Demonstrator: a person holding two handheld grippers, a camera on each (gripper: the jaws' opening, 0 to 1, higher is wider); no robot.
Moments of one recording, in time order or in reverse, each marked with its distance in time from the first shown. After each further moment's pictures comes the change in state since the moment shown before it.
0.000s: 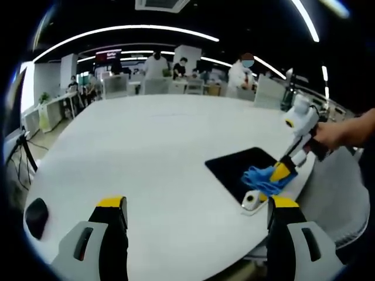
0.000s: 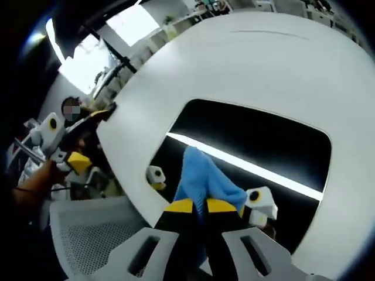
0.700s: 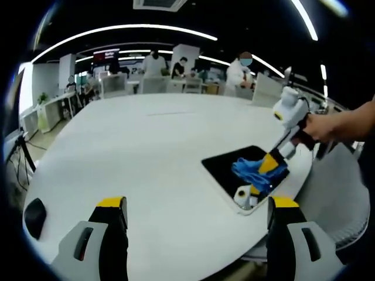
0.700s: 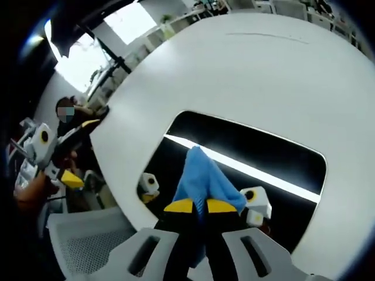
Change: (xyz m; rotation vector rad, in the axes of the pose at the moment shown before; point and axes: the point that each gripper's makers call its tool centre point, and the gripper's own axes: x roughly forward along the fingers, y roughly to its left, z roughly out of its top) left arm 0.001 -0.008 -0.001 0.008 0.009 -0.010; right arm 0.008 -0.019 0.034 -0.004 -0.003 -0.048
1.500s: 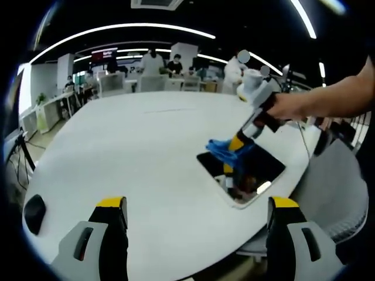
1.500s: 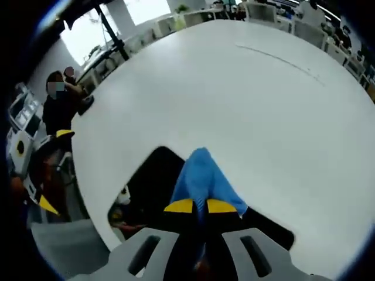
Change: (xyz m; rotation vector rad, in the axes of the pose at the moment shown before) left arm -0.006 -0.006 -0.009 0.008 0.013 -0.006; right arm 0.023 -0.024 0.068 -0.214 0.048 -0.145
